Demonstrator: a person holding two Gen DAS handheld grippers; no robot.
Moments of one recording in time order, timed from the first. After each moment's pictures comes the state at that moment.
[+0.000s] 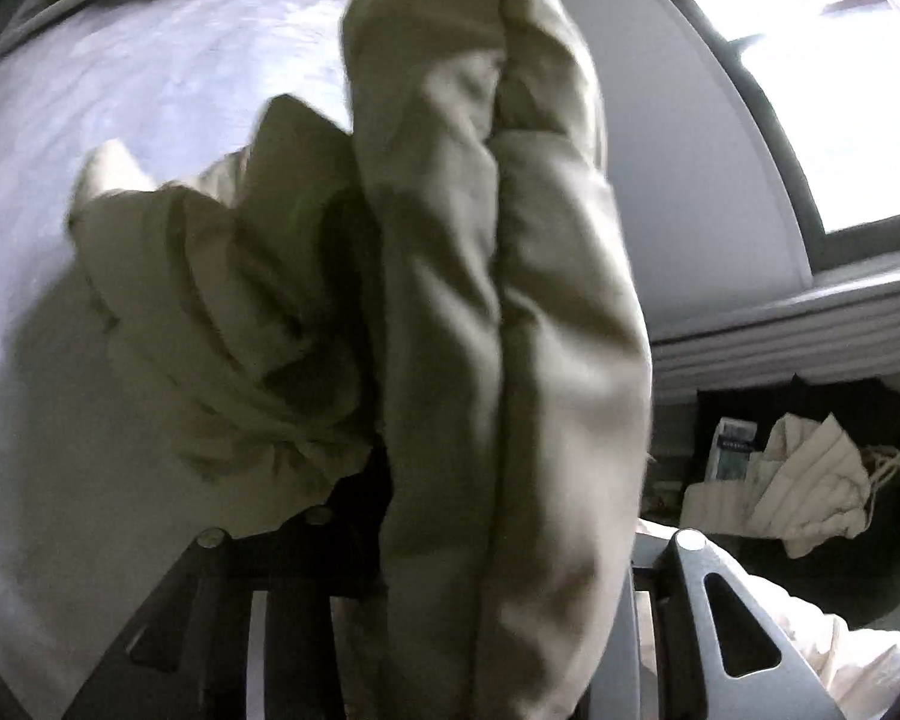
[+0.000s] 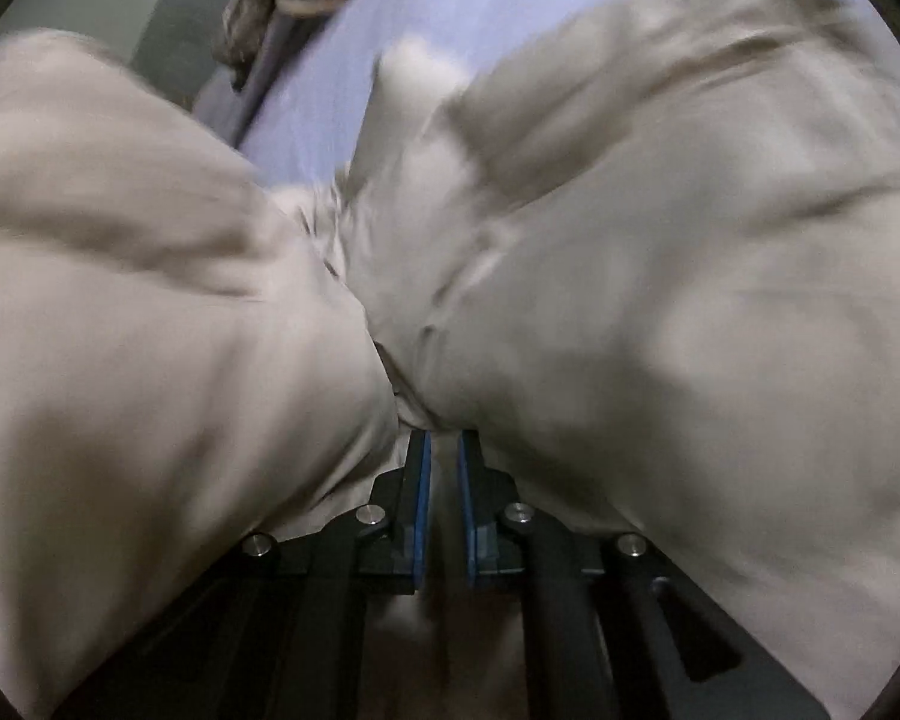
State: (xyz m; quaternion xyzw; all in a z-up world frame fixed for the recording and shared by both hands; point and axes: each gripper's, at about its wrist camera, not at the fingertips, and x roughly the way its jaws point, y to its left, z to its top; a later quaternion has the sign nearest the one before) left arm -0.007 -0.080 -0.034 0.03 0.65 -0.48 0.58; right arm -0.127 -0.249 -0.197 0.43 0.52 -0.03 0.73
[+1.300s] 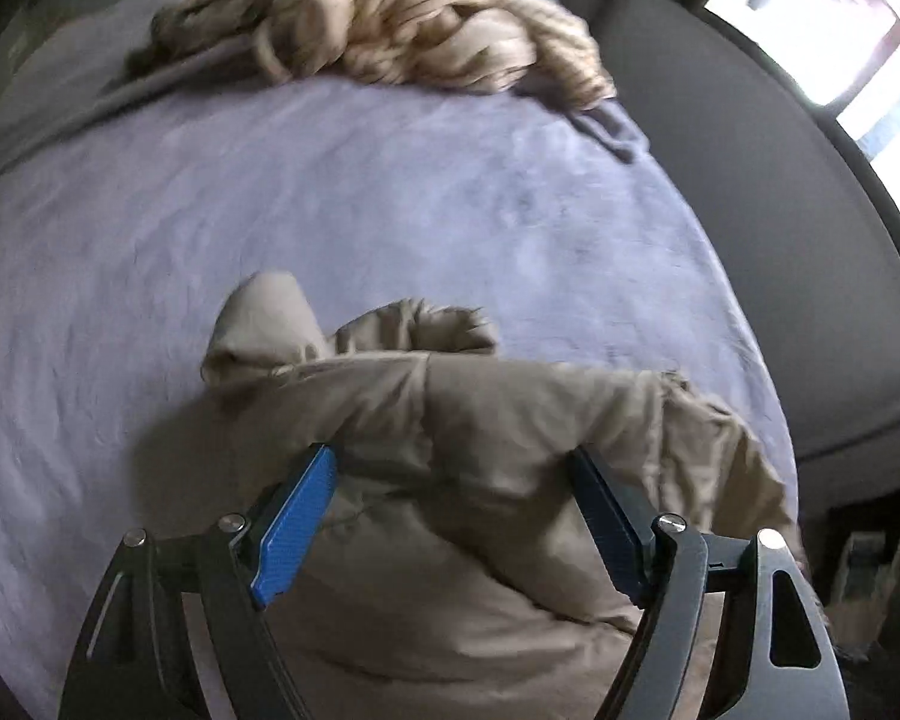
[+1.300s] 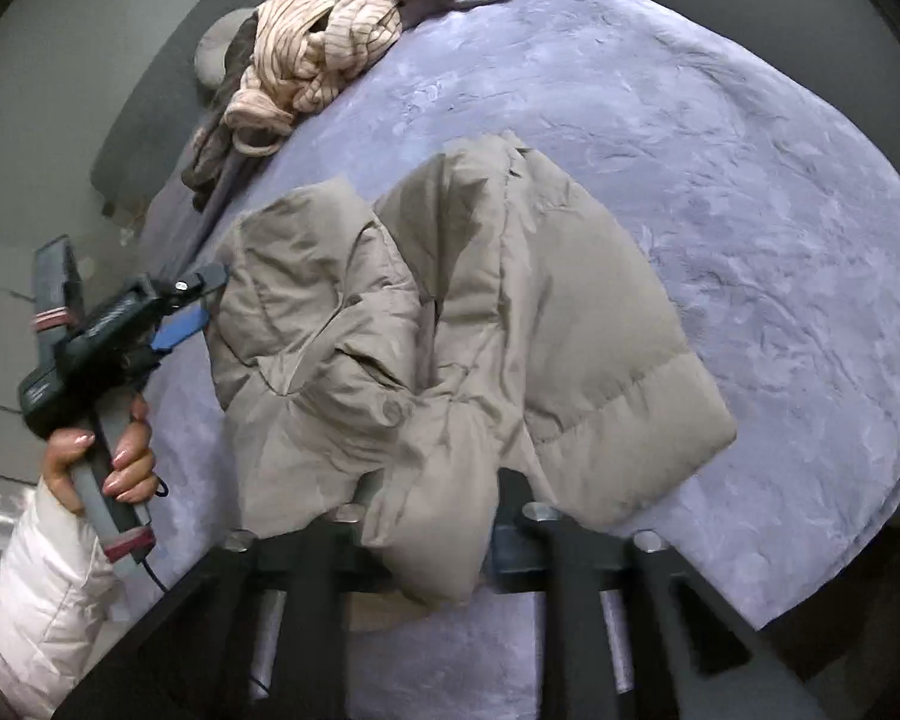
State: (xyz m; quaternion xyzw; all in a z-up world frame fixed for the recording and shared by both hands) left arm 0.042 -0.126 -0.092 0.05 0.56 -0.37 0.74; right arm -0.278 -0.272 -0.100 0.37 0.46 -0.18 0.78
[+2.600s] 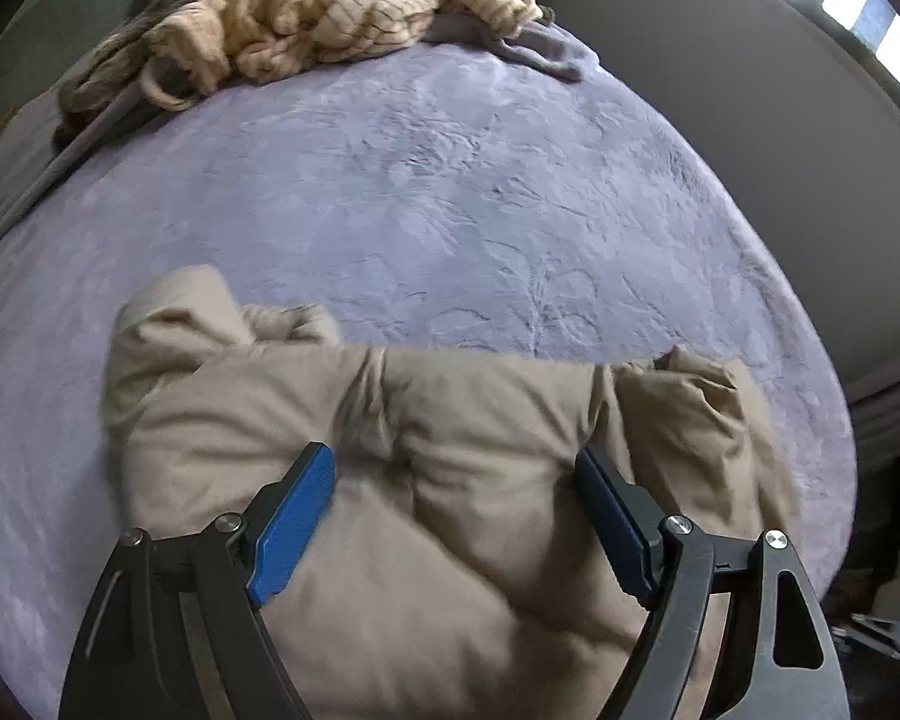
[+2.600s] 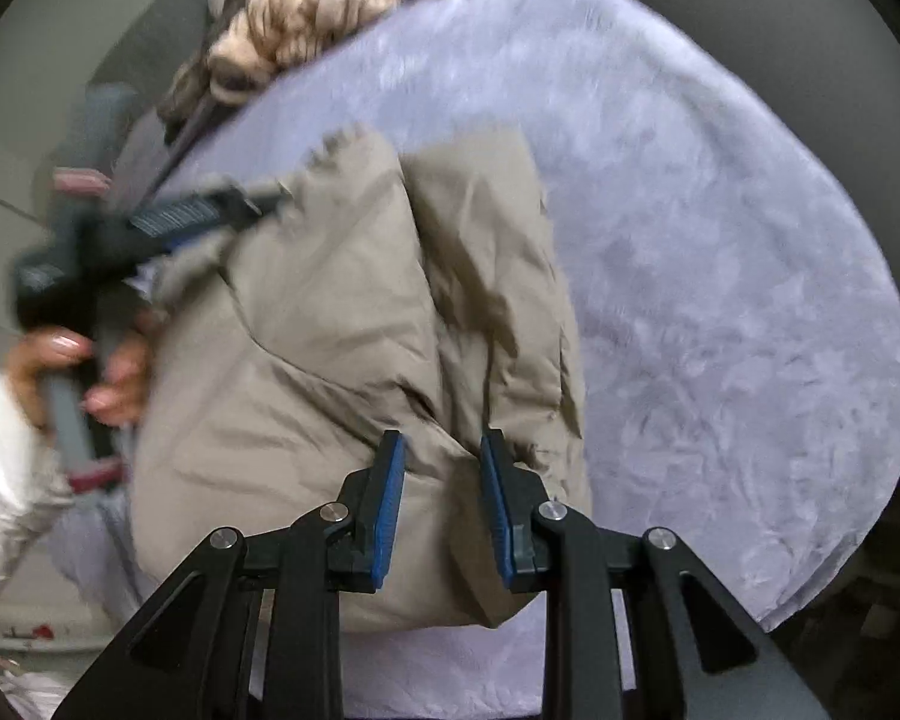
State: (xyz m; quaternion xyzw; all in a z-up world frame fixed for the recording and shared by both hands) left arm -0.026 -0.227 -0.107 0.16 0.54 -0.36 0.74; right arm -0.295 -0.343 -0.130 0.28 0.54 -0.16 0.78
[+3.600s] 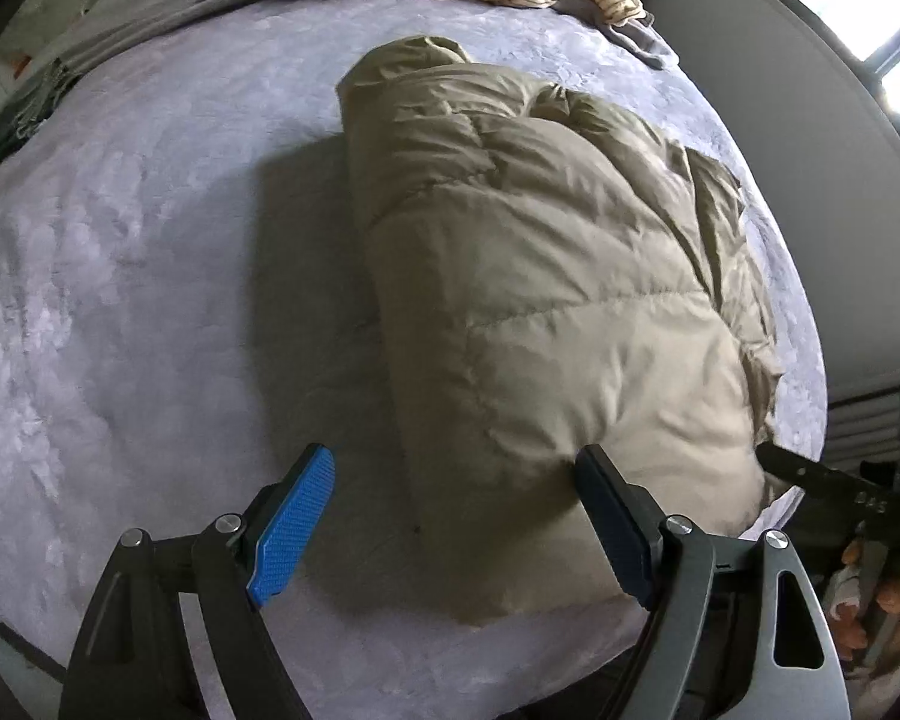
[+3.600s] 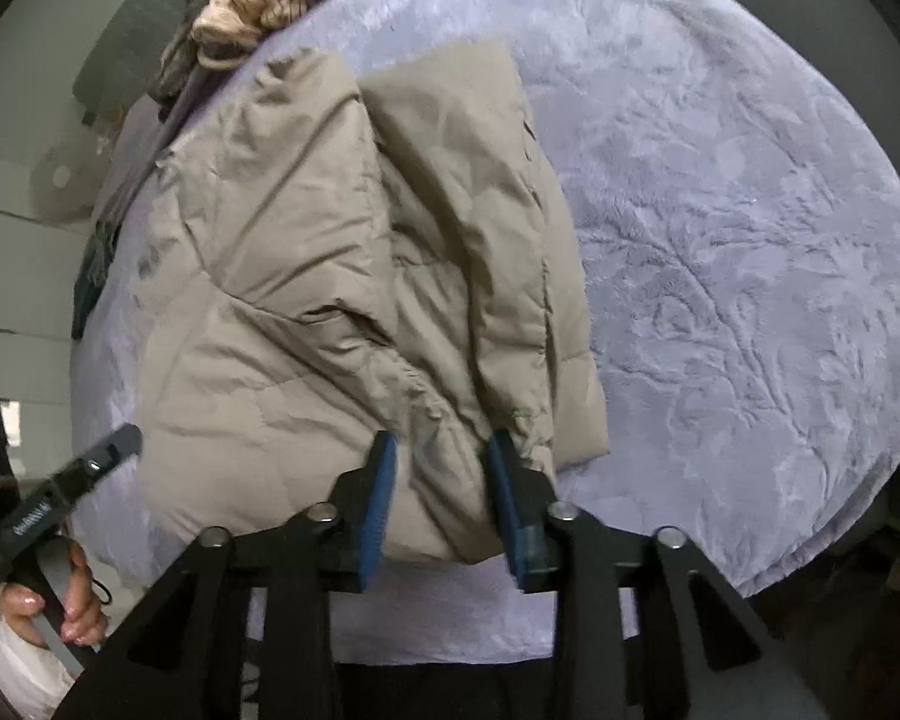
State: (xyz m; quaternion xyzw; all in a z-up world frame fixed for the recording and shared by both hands) left arm -0.124 -0.054 -0.089 0.09 0.61 -0.27 0.74; right arm -0.329 -0.332 -0.135 0.33 0.56 -0.14 0.75
